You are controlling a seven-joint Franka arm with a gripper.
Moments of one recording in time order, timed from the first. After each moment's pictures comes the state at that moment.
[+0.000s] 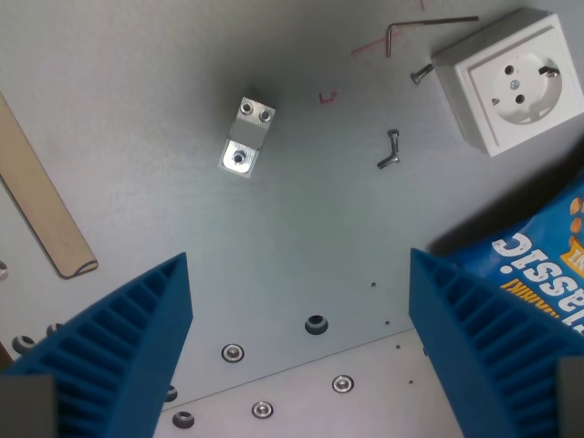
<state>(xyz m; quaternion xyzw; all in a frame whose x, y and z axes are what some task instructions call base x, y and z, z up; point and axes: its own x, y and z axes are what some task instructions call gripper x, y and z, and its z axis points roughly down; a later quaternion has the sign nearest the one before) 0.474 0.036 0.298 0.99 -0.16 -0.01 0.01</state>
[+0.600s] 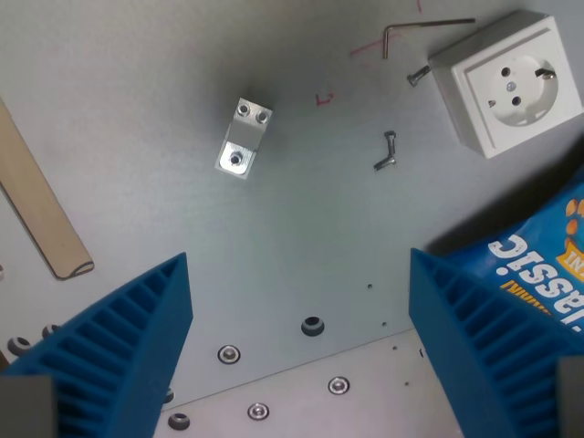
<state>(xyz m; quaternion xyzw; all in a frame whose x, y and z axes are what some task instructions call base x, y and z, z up) 0.474 0.034 0.298 0.99 -0.16 -0.01 0.01</state>
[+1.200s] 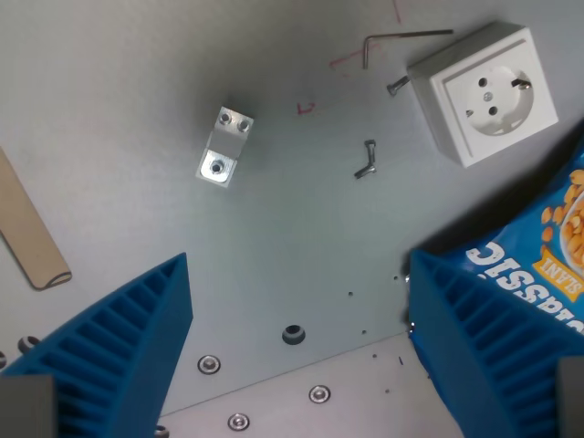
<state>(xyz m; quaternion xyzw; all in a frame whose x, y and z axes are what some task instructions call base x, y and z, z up) 0.474 0.032 0.298 0.99 -0.15 0.00 0.03</state>
